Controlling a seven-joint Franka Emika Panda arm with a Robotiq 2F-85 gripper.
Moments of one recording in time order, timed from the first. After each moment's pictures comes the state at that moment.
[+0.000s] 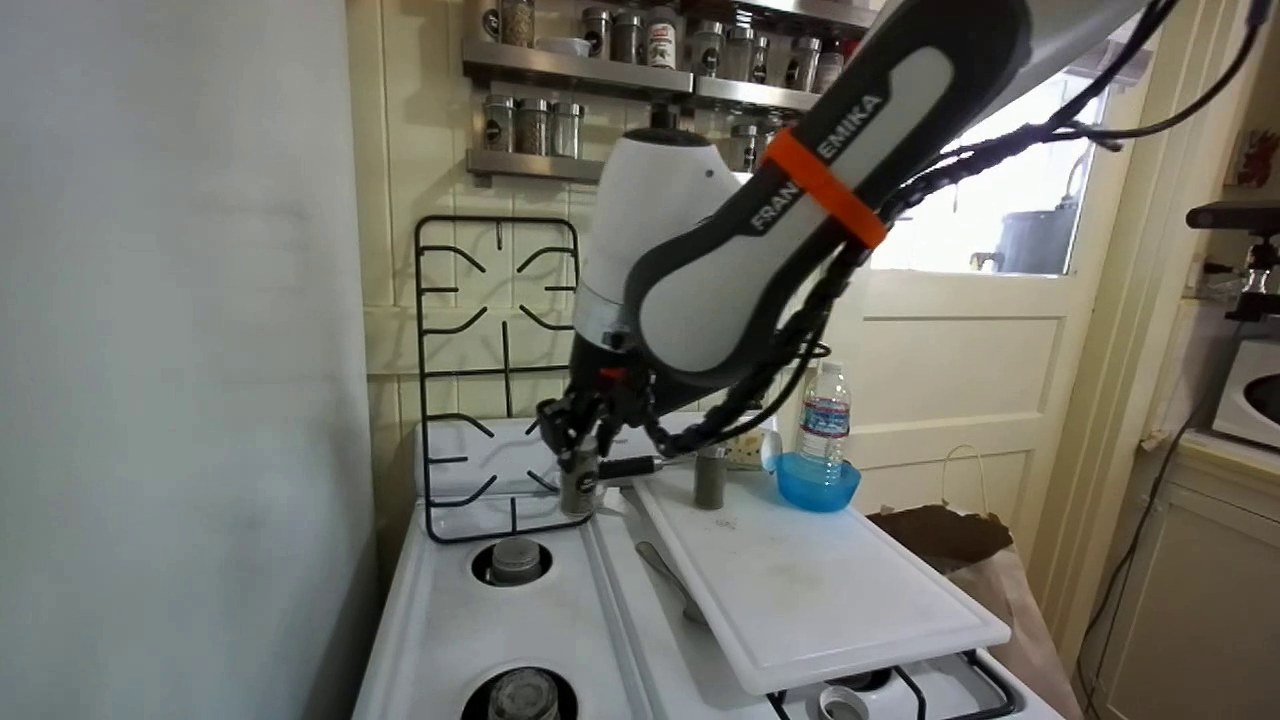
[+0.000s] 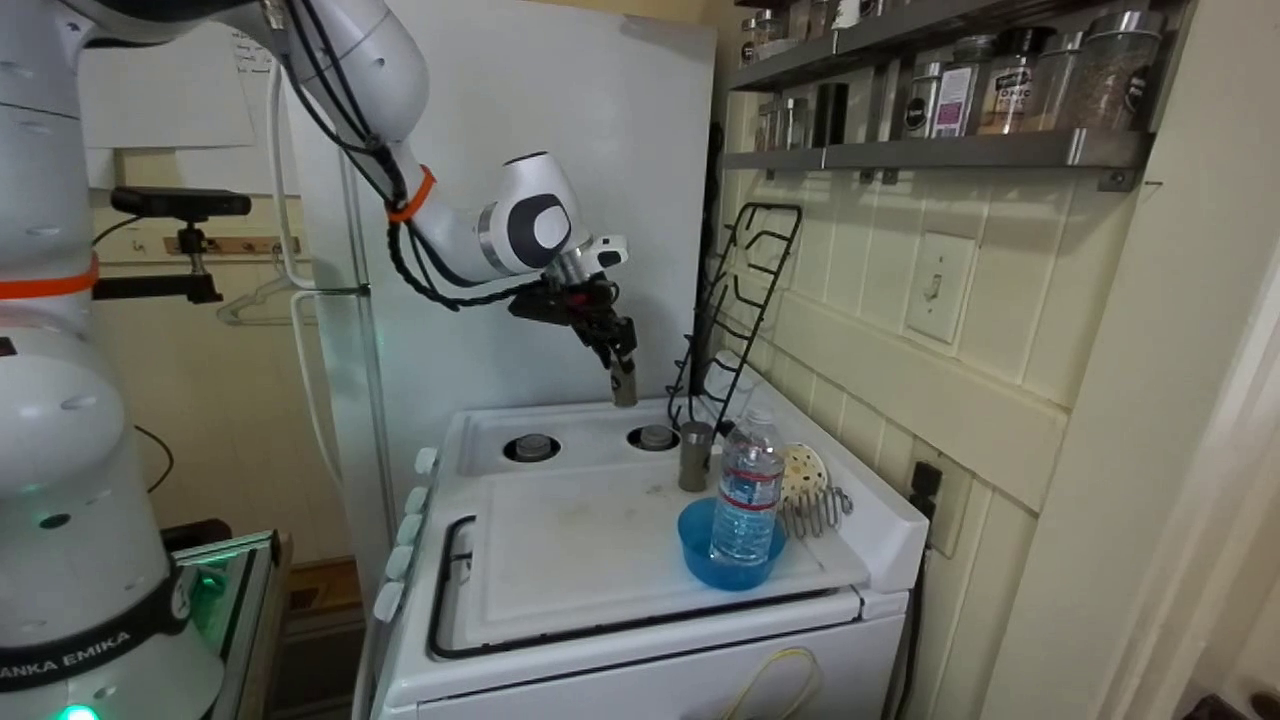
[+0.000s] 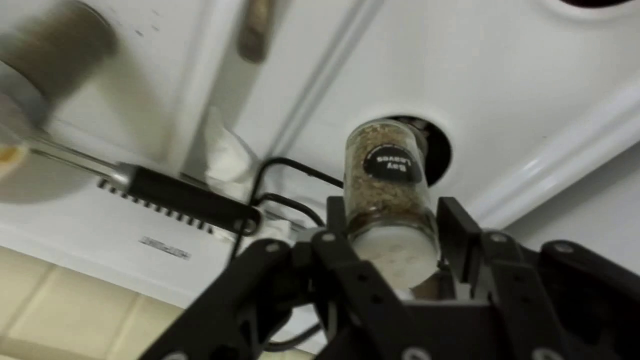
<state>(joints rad) 0.44 0.10 -0.09 -2.28 -0.39 2.77 0.37</state>
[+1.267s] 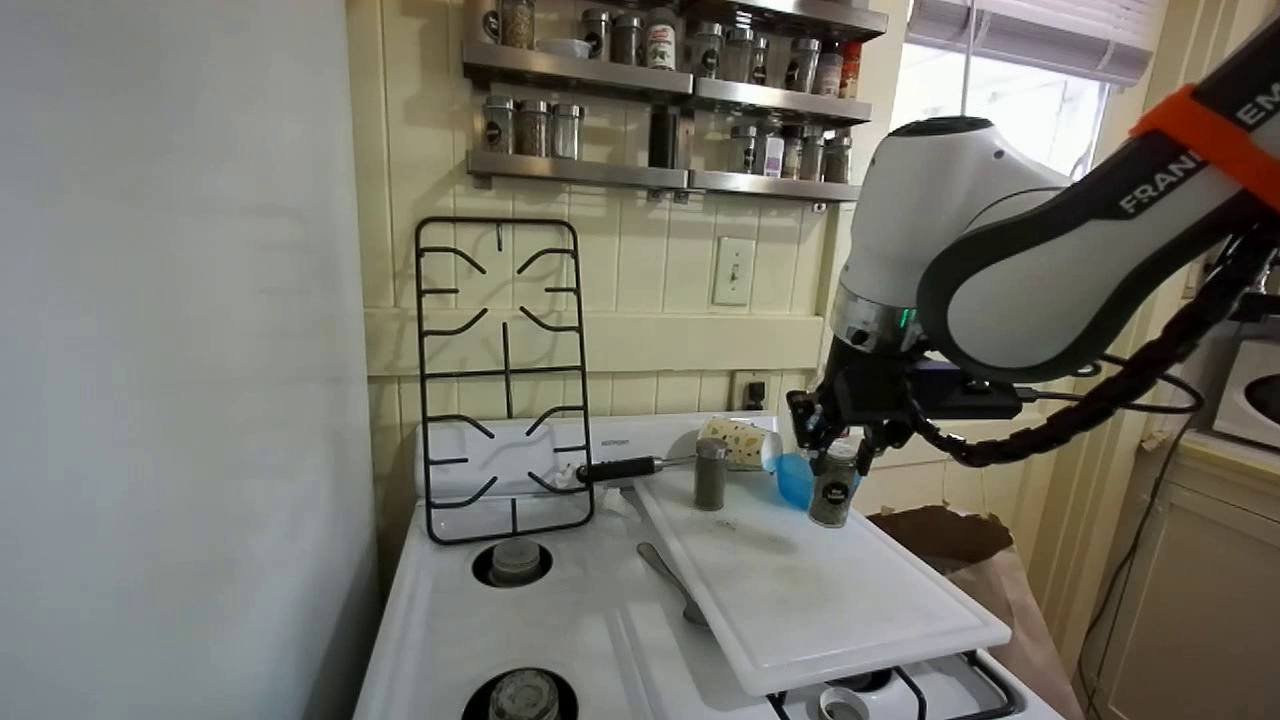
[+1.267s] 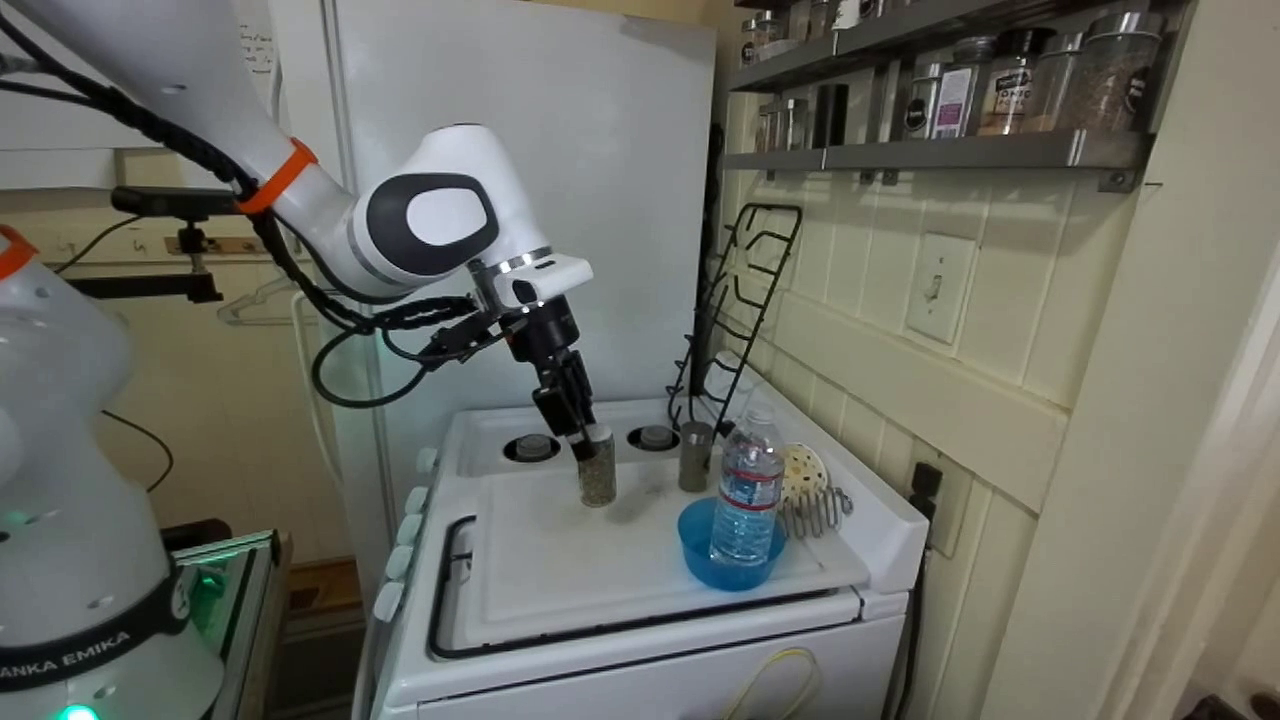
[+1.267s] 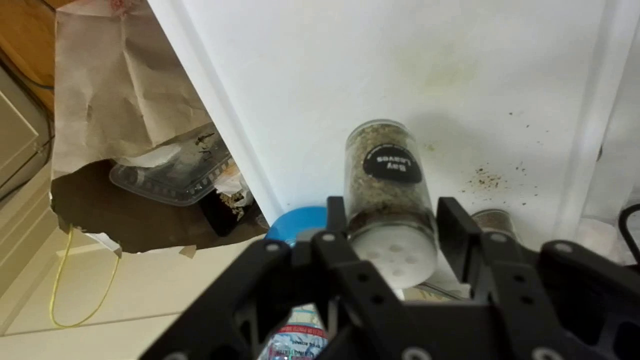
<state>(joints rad) 0.03 -0.40 -0.05 -2.75 -0.52 2.64 0.87</state>
